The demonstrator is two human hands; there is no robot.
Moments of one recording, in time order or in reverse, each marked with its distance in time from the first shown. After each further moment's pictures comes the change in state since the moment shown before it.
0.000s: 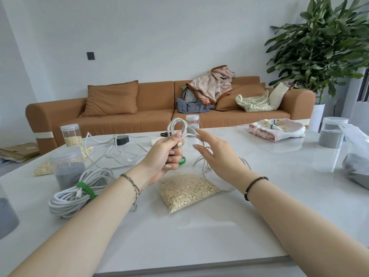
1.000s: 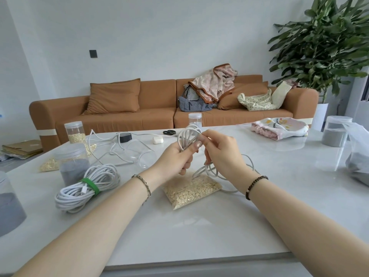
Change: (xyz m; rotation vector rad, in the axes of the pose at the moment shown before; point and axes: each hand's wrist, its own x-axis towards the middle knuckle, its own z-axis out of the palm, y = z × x) left_hand 0.002 -0.018 0.012 0.404 0.047 0.080; right_hand -0.004 -0.025 -0.002 0.277 0.169 0.134
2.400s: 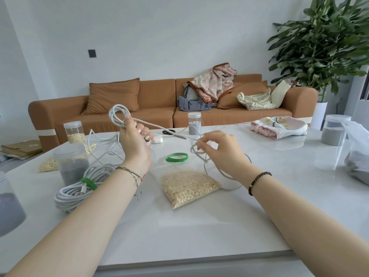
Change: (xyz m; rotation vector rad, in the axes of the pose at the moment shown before) left_hand 0.014 0.019 -0.050 -0.838 0.761 0.240; right_hand 0.008 0.011 -0.008 -0.224 -0.082 -0.039
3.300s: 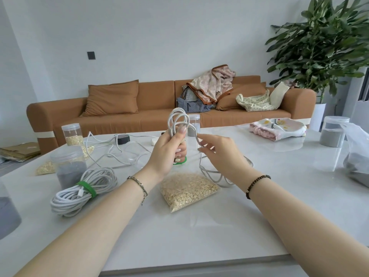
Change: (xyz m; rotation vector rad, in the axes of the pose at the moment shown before) left_hand -0.045 -0.021 0.009 0.568 -0.690 -0.066; right_hand 0.006 0.014 0.007 -0.125 -0.027 -0.026
